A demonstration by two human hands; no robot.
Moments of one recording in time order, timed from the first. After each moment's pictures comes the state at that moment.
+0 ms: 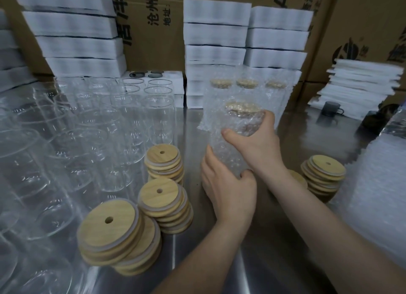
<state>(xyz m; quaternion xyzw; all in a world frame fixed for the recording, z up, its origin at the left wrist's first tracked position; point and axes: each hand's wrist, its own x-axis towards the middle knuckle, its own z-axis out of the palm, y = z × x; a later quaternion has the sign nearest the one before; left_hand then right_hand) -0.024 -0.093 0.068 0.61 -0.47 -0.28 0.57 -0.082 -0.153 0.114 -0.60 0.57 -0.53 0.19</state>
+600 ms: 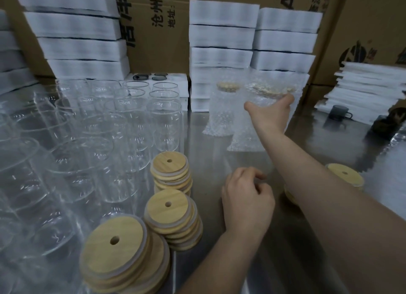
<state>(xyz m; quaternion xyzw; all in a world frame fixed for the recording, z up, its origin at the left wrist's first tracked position) -0.020 -0.102 0.061 0.56 -0.60 -0.26 0.51 -0.084 -0.264 0.135 -0.46 0.64 -0.60 0.14</state>
